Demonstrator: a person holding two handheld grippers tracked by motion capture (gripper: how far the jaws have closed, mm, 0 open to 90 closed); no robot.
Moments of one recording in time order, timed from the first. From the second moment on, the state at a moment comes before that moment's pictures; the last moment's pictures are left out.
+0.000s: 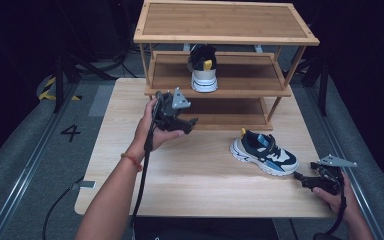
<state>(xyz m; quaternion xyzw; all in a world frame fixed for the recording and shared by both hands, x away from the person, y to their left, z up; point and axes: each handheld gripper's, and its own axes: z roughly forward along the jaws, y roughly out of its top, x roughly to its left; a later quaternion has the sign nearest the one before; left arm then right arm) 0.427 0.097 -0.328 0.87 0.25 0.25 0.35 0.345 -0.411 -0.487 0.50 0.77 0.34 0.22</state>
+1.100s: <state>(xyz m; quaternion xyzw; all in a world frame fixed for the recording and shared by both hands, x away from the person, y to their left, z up) 0.321 0.209 -0.470 0.89 0.32 0.16 0.29 0.357 -0.348 -0.390 0.37 0.82 0.39 0.21</state>
